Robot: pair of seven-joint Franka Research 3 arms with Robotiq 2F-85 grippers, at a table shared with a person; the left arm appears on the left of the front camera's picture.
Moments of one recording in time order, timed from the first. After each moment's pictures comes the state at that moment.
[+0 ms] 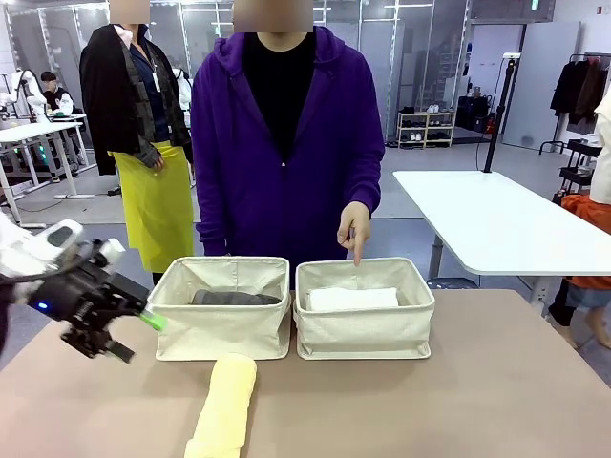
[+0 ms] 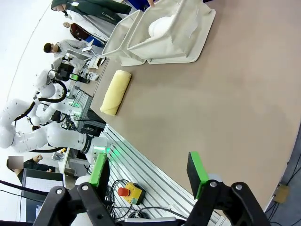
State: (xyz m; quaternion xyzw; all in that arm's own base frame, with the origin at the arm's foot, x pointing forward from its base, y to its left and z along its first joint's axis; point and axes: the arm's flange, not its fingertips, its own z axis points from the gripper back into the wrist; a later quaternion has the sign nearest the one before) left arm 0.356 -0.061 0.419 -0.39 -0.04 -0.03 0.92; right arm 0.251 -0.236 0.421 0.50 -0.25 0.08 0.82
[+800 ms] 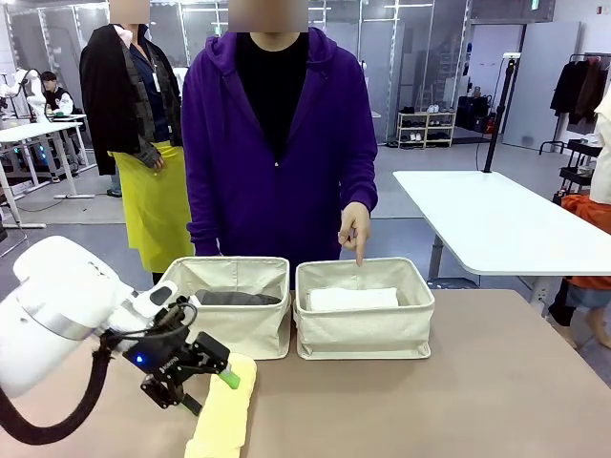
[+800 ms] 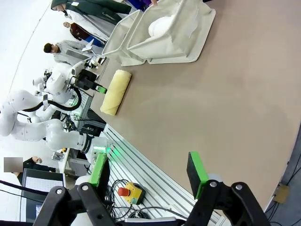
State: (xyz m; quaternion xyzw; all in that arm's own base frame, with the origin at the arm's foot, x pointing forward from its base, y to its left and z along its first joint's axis) left arm 0.360 -0.172 0.322 -0.35 0.00 -0.03 0.94; right arm 0.251 -0.236 0.421 0.50 -0.25 0.08 0.82
